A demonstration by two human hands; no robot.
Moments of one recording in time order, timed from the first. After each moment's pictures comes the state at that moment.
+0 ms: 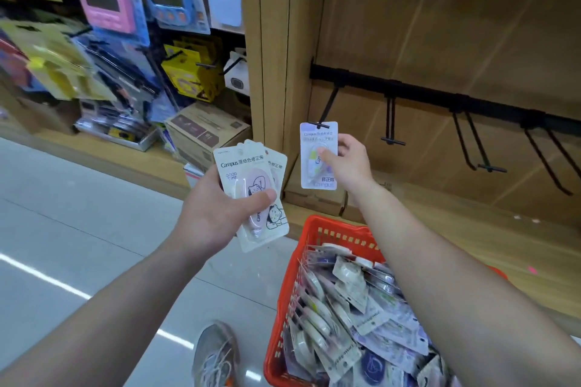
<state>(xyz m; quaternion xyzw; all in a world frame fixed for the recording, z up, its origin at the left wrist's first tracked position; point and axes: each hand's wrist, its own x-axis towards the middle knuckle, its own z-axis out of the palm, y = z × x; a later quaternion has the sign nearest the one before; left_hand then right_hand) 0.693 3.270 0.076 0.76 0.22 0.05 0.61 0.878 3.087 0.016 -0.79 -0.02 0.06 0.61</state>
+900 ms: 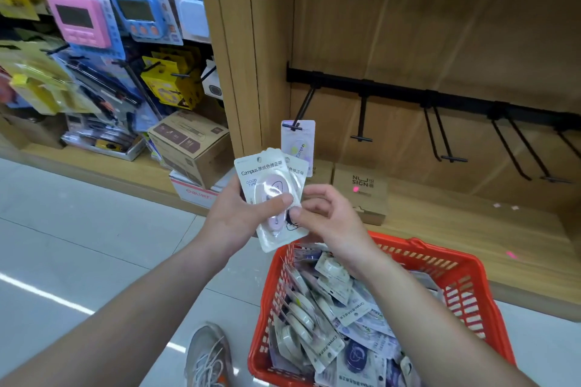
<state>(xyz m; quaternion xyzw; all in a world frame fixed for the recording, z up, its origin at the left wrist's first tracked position) 0.706 3.215 0.070 0.74 0.17 0.00 0.65 0.746 3.040 0.043 -0.69 -0.07 0.20 0.69</state>
